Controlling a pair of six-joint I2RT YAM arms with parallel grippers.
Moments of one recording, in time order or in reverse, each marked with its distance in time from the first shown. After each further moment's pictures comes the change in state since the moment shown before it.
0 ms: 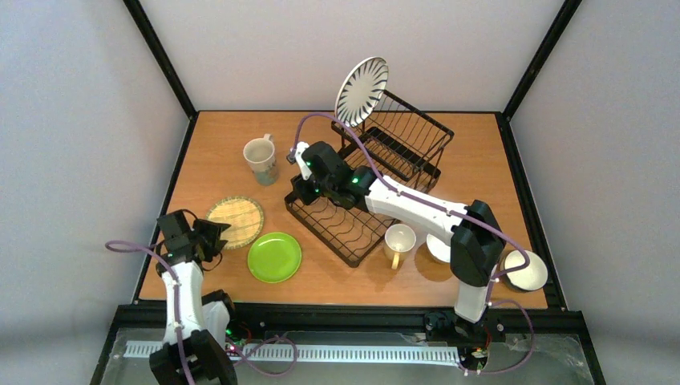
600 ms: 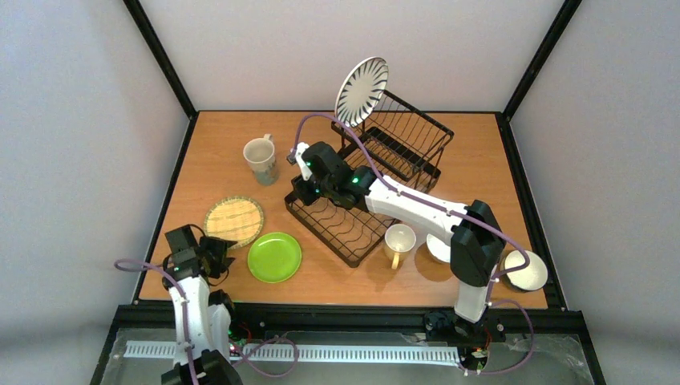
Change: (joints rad) left arm 0.000 -0.162 -0.097 -0.148 -0.011 -0.061; right arm -0.001 0.000 0.000 -0.012 -0.004 0.000
